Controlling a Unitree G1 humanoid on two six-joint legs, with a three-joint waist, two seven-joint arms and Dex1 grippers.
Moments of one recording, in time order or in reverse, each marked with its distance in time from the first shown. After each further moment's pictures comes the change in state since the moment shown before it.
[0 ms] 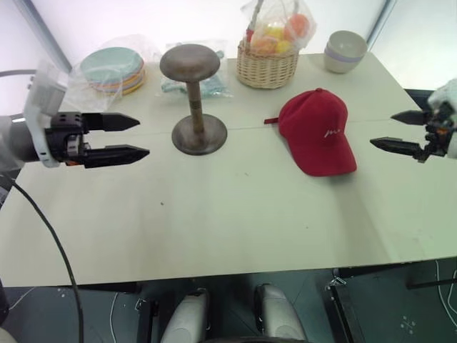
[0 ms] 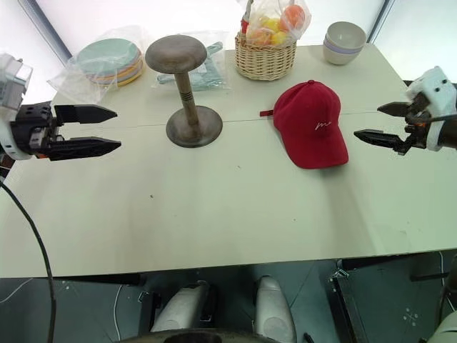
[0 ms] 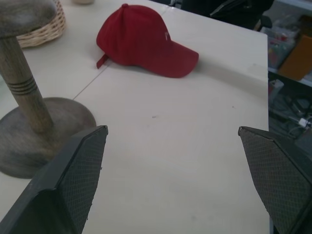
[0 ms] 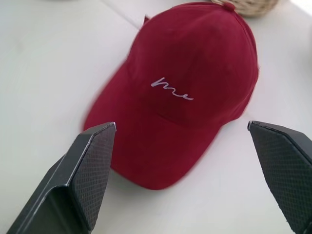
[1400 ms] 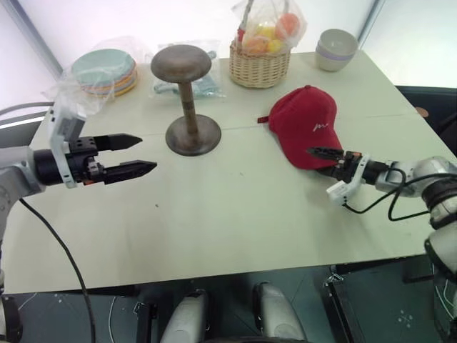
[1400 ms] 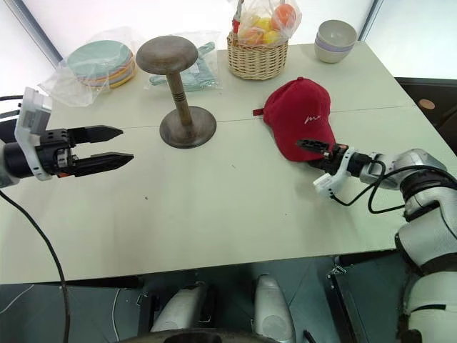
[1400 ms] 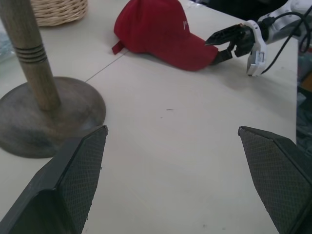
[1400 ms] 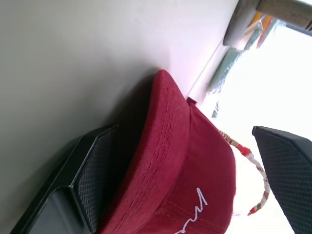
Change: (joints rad) left arm 0.205 -0.113 0.102 -0.130 -0.011 0.006 0.201; right arm -0.403 0.232 0.847 0.763 -1.637 -1.079 -1.950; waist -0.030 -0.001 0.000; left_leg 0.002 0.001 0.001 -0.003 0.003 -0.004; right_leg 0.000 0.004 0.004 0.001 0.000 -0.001
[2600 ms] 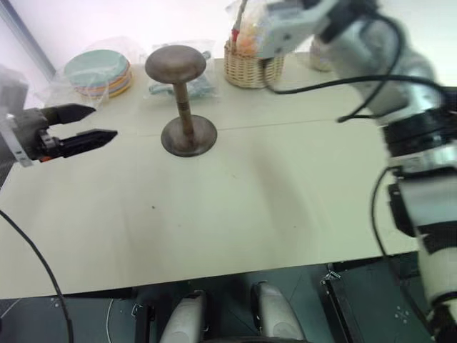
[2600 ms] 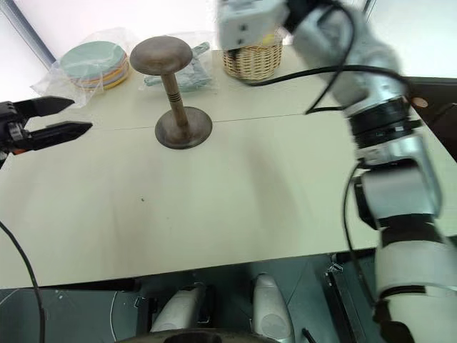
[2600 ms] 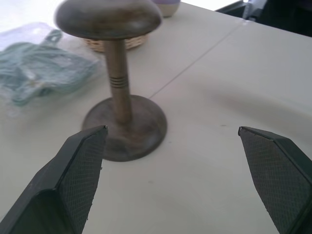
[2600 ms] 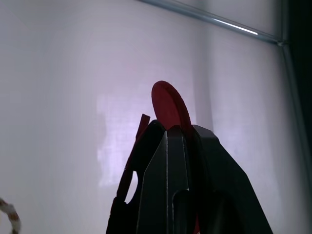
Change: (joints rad) left arm -0.056 0.124 0.102 0.190 0.059 -0.091 -0.002; right arm -0.306 0.354 -0.404 -0.659 0.726 0.444 0.776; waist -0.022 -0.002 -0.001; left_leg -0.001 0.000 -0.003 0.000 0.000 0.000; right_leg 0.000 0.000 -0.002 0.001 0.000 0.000
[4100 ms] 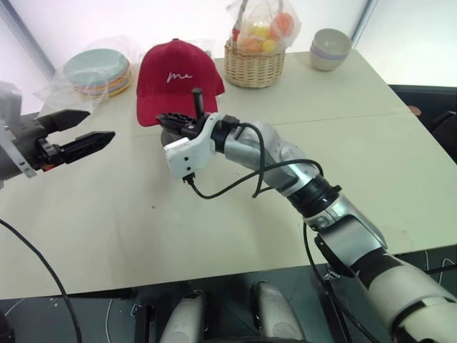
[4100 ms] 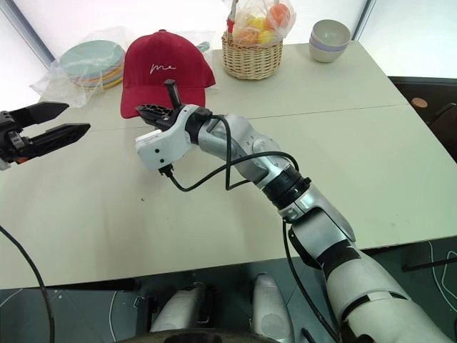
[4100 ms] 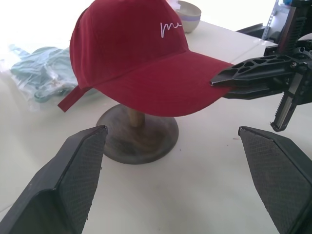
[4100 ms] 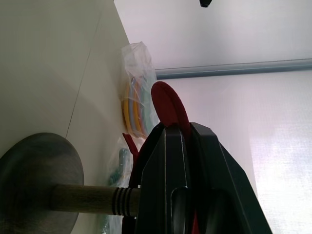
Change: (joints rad) left arm 0.123 -0.108 0.126 -0.143 -0.057 0.047 0.131; right arm 0.290 0.334 0.175 -0.188 0.027 0.152 0.433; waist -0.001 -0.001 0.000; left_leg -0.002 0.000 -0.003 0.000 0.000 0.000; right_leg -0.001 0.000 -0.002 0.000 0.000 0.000
